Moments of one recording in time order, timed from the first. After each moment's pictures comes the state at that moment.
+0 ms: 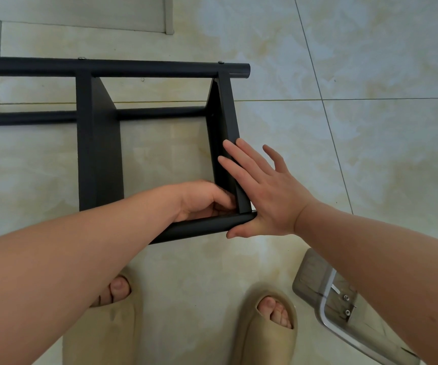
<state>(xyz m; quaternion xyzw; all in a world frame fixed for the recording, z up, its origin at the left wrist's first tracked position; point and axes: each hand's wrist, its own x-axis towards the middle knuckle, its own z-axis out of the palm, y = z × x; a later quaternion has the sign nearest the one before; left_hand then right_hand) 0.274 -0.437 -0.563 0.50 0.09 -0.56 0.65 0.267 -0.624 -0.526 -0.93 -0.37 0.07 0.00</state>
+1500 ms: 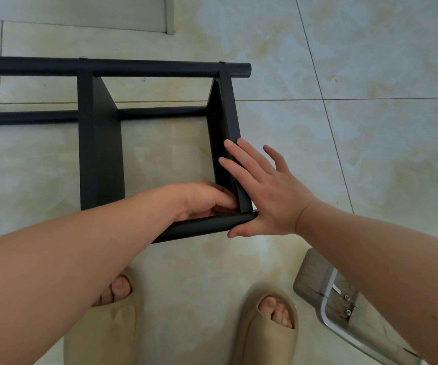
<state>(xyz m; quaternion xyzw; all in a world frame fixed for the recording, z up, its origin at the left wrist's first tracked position) 0.274 -0.439 -0.559 0.52 0.08 -0.56 0.63 0.267 -0.624 -0.527 -0.93 -0.37 0.05 0.02</state>
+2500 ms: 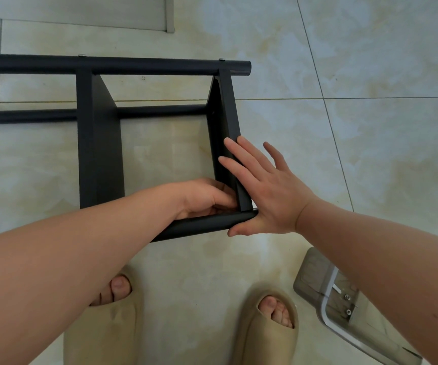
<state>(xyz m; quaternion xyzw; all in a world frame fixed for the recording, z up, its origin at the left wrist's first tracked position) 0.275 -0.437 -0.561 0.52 0.08 -0.55 0.65 0.268 -0.624 -0.528 -0.93 -0.37 0.06 0.02</state>
